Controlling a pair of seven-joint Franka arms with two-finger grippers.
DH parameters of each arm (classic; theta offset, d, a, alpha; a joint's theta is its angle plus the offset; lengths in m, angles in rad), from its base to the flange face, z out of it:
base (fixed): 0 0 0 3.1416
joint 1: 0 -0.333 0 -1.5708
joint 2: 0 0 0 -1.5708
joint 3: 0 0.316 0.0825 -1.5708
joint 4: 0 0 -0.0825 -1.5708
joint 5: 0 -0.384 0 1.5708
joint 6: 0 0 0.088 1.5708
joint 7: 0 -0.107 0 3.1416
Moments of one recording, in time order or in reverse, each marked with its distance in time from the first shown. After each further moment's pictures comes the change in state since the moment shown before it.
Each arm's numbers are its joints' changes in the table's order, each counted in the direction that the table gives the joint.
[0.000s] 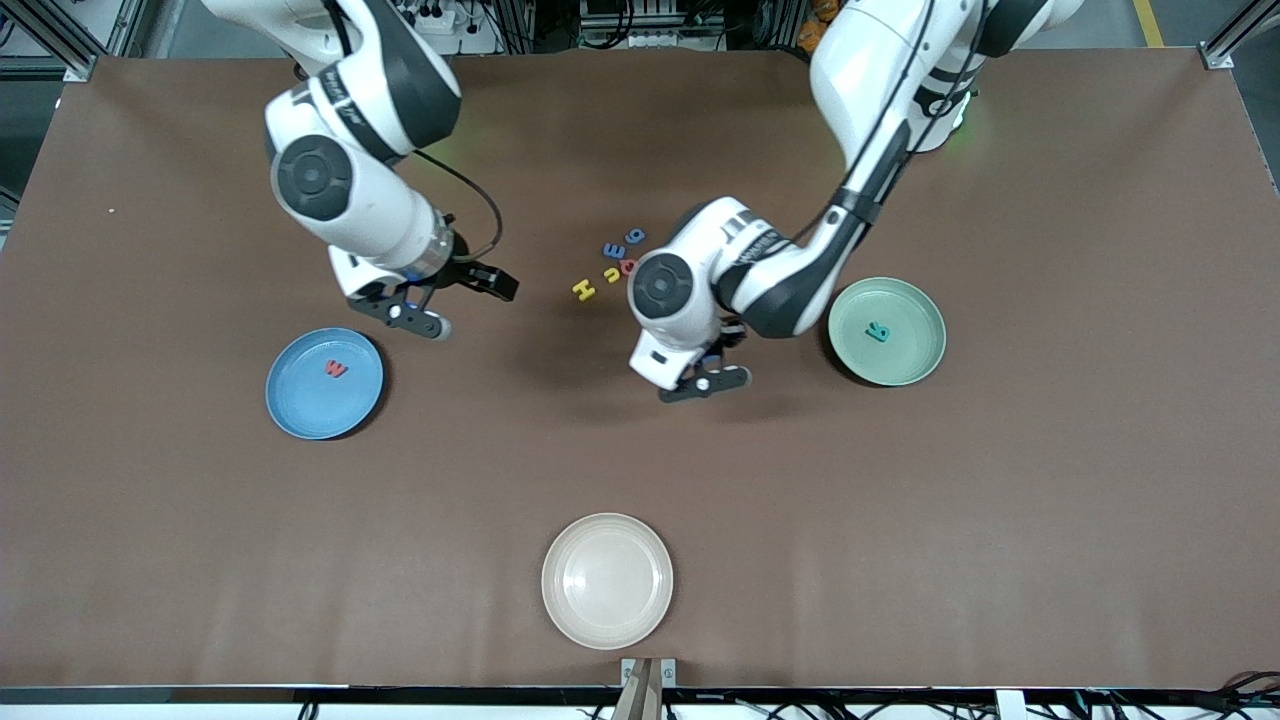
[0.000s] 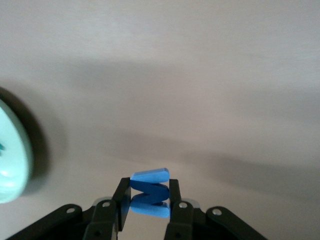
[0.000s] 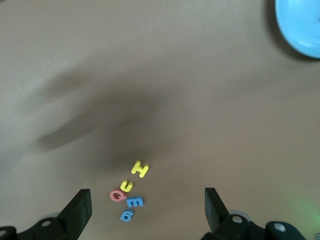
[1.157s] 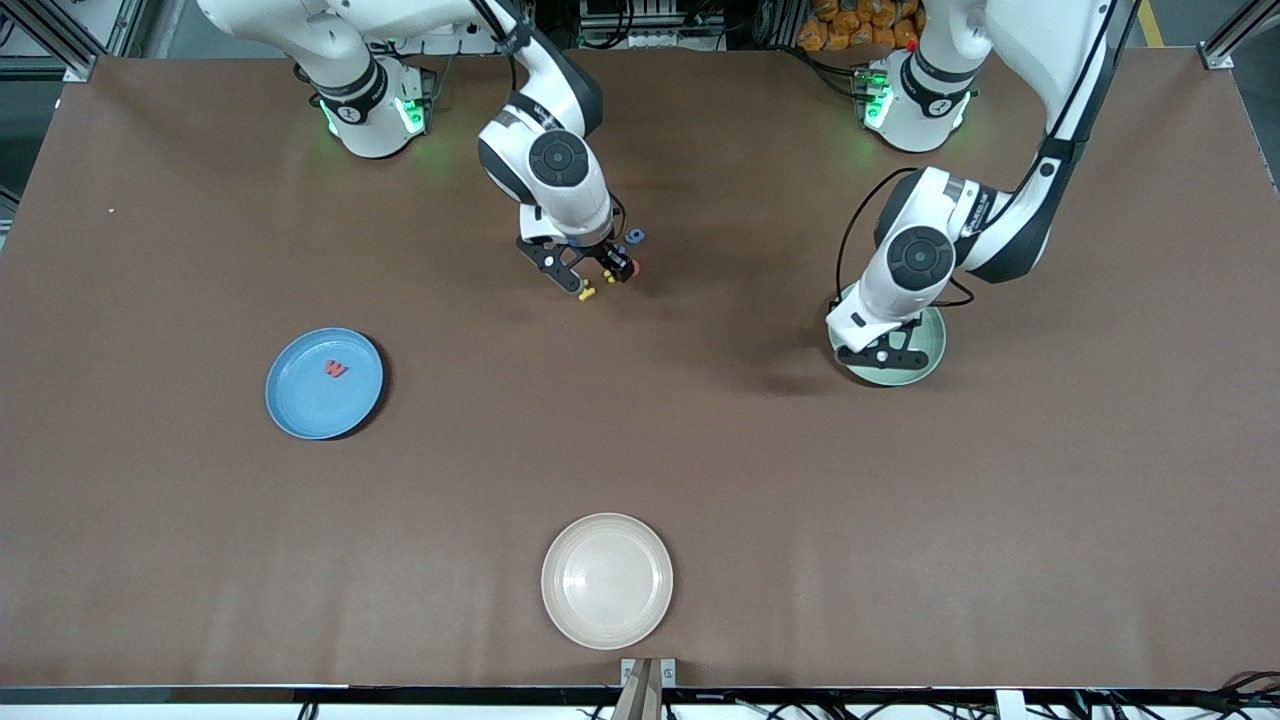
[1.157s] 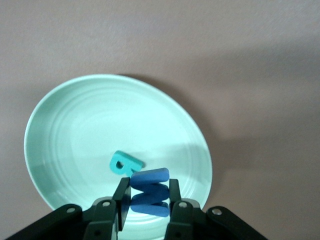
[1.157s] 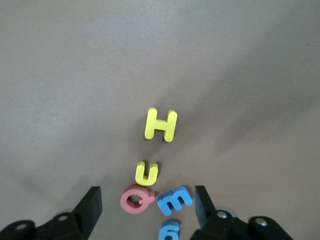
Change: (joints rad) left arm -0.332 0.455 0.003 0.829 -0.002 -0.446 -0.512; right arm -0.332 -0.251 0.004 0.186 0.127 -0.472 -0.701
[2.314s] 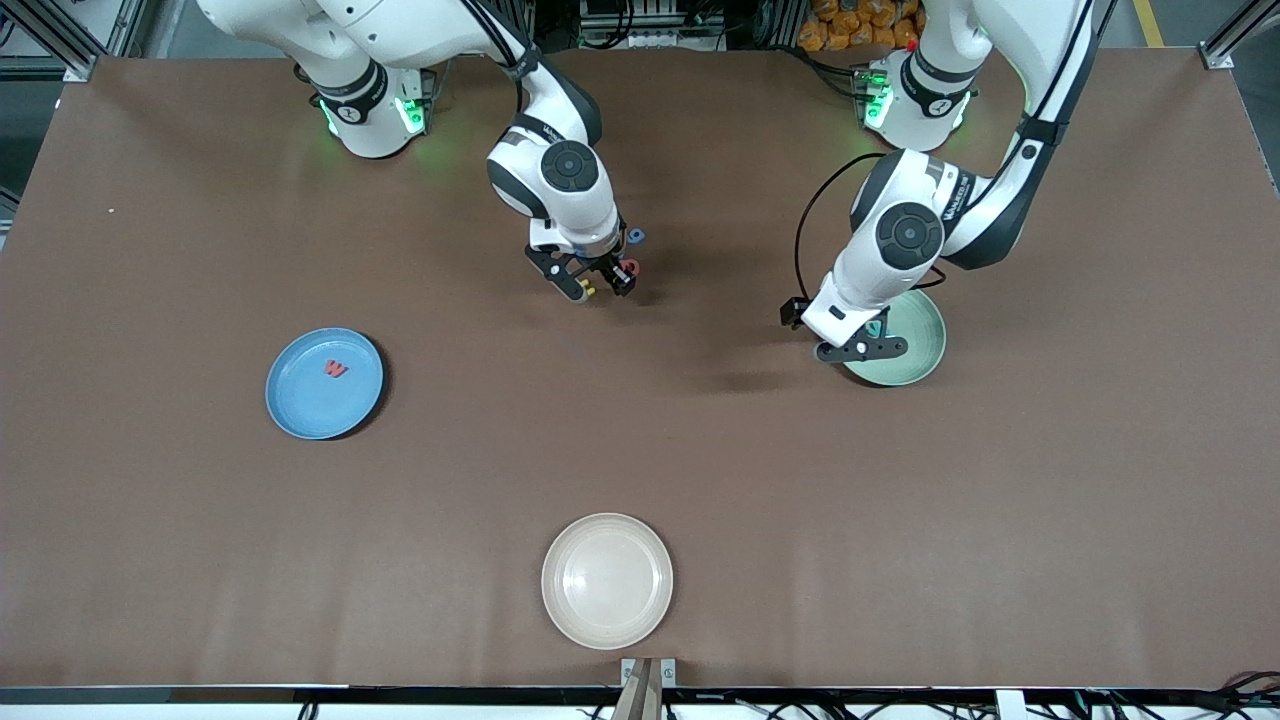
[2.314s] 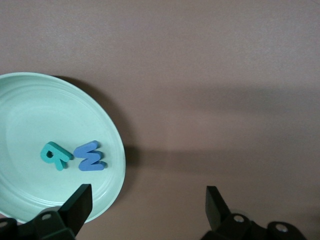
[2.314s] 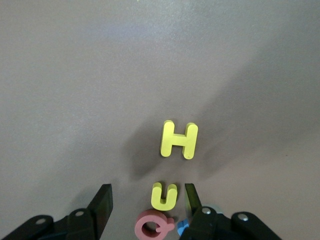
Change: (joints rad) left arm 0.006 0.001 -0.083 -0.077 0.163 -0.027 0.161; right arm -0.005 -0.064 0.001 -0.001 0.151 -0.119 -0.156
